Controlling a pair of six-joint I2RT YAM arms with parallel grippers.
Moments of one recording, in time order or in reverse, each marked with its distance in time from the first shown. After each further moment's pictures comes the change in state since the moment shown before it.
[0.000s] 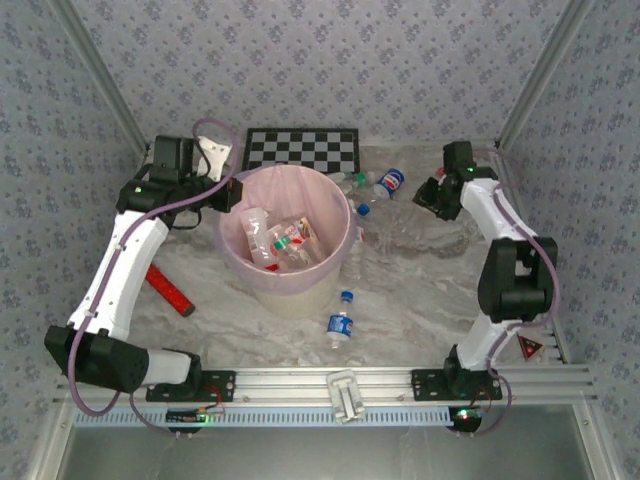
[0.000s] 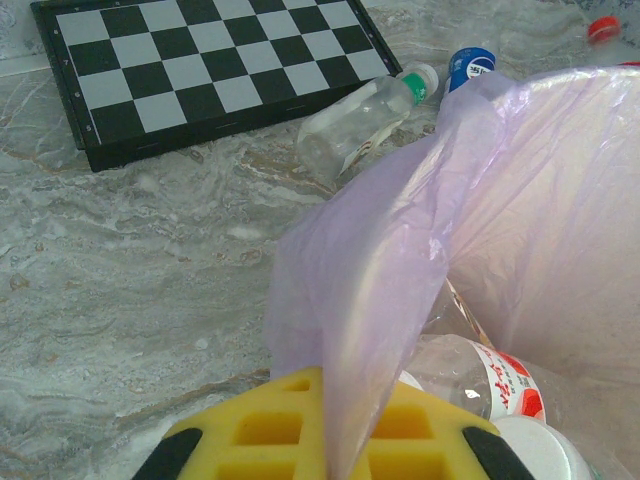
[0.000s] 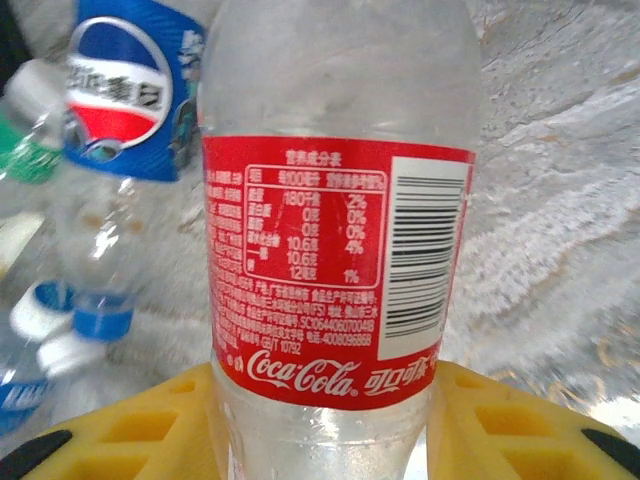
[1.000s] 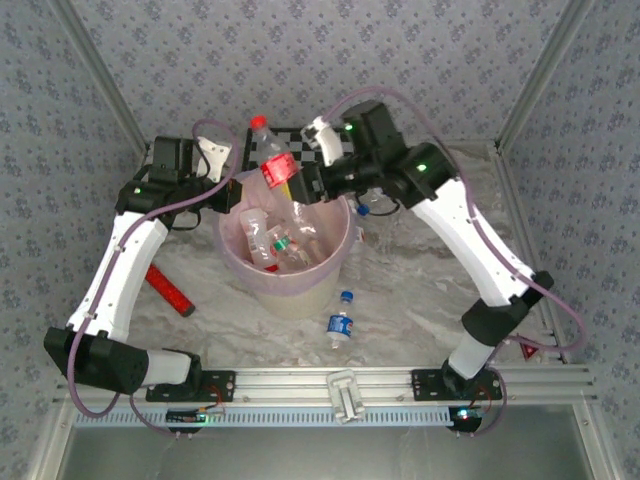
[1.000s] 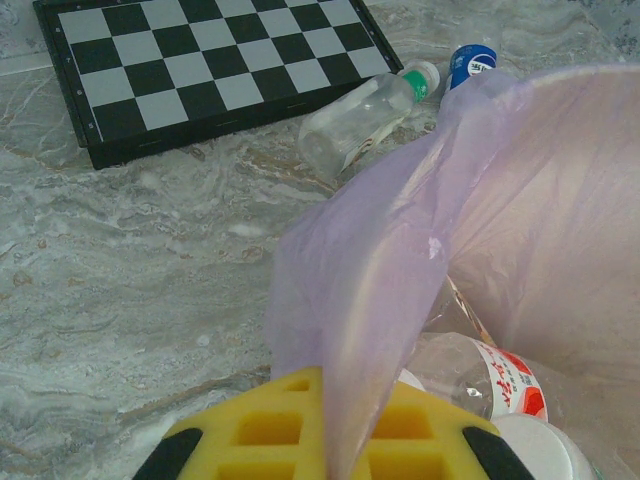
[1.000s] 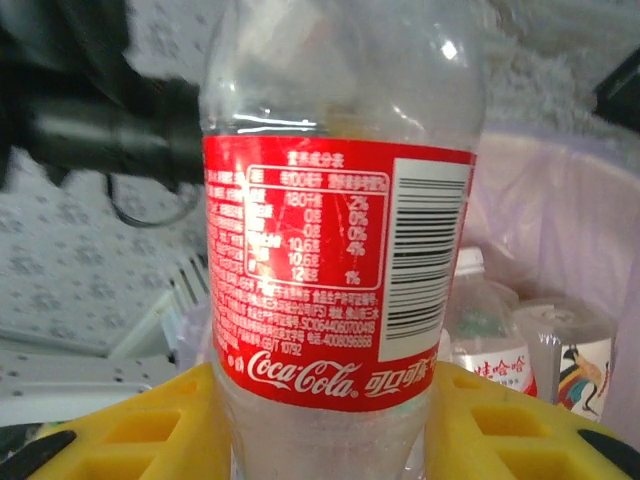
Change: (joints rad) left arm 0.000 -0.007 -0.002 -0.007 -0.005 0.003; right arm 0.711 -0.003 0.700 -0.238 -0.320 -0.231
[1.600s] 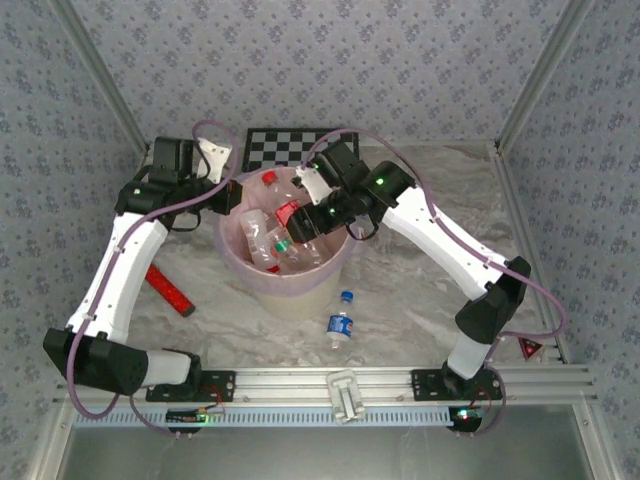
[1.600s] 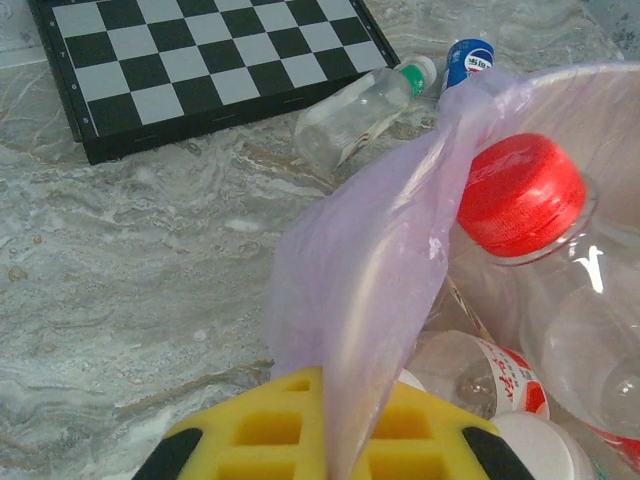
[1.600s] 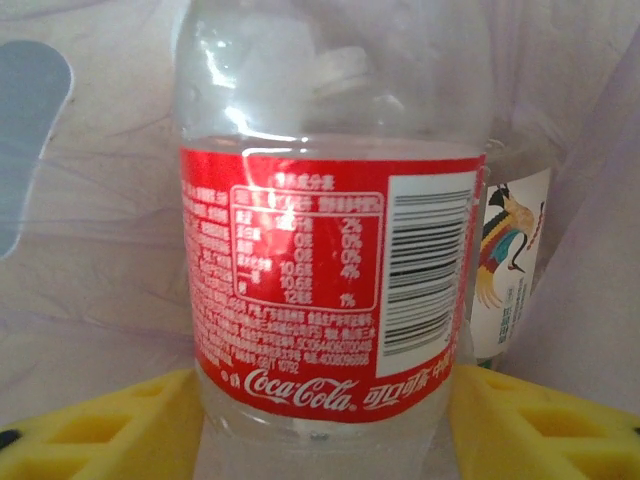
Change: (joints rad) left arm -0.001 -0.006 0.000 -0.012 0.001 0.000; right arm 0.058 0.022 -0.219 -0.080 0.180 -0.069
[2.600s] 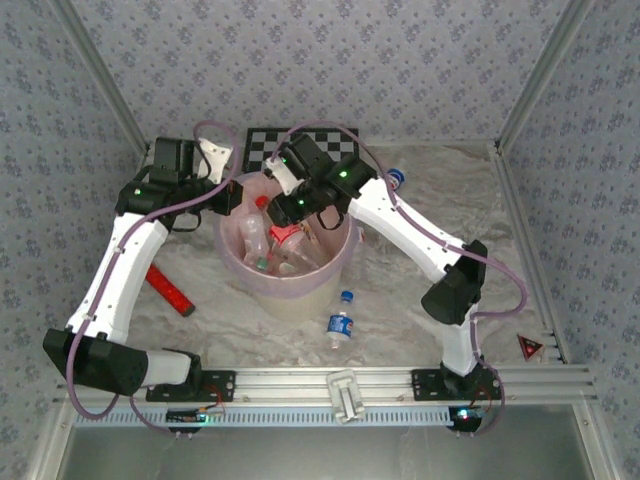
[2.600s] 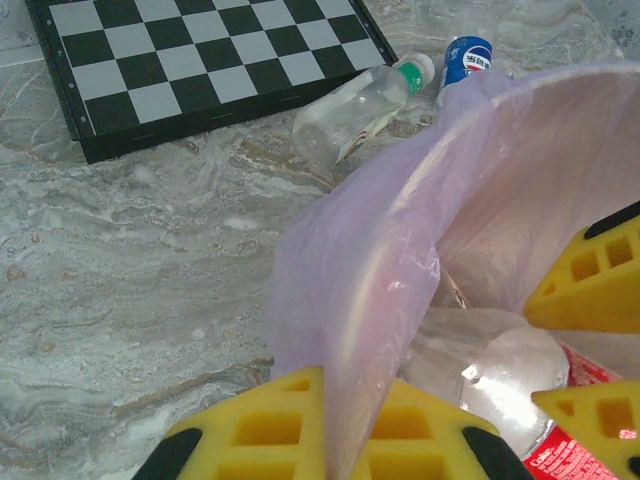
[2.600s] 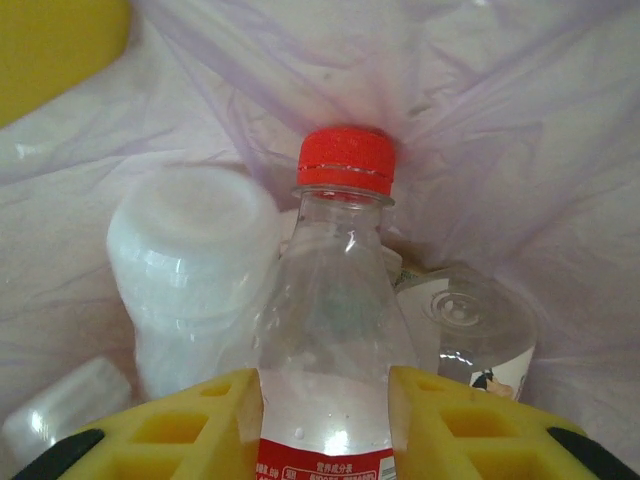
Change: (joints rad) left arm -0.005 -0.001 0.000 -0.004 -0.002 0.000; right arm 0.047 0.231 0.230 0.056 0.123 -0.053
